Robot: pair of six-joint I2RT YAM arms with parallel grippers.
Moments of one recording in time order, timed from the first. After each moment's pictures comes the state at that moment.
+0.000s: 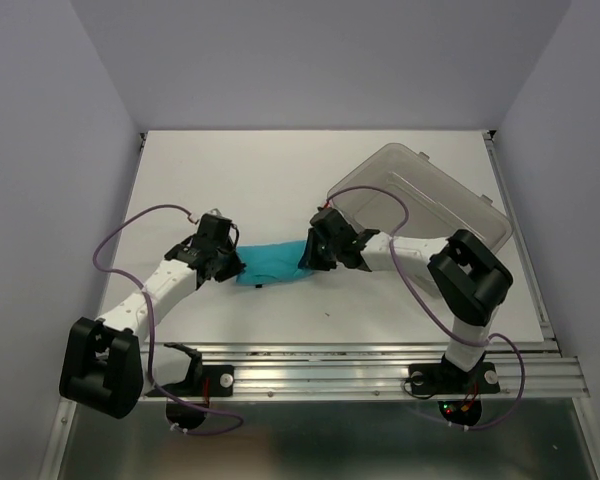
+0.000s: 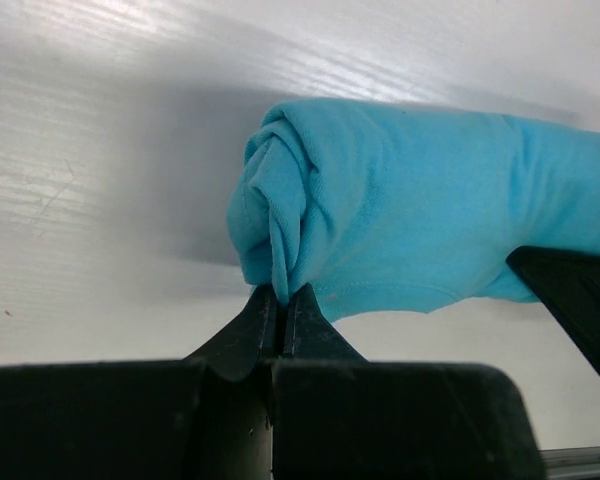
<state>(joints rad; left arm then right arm) -0.35 1.17 0.67 -0.48 -0.06 -0.73 0.80 1.83 1.07 -0.09 -0.01 0.84</state>
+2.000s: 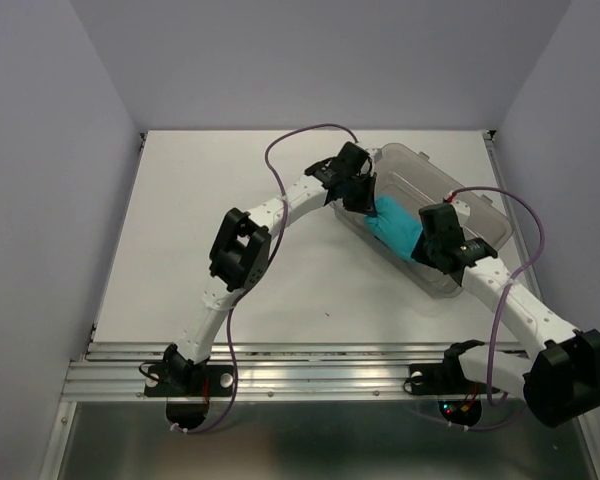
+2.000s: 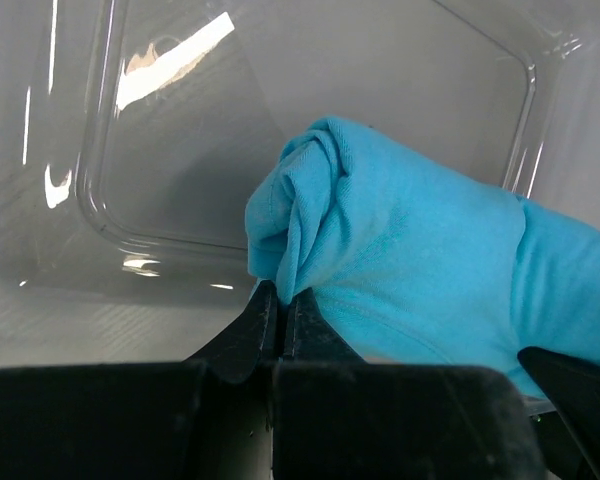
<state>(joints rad) -0.74 2.37 2.16 -0.57 0.29 -0.48 0.33 1.11 0.79 -0.57 0.37 0.65</state>
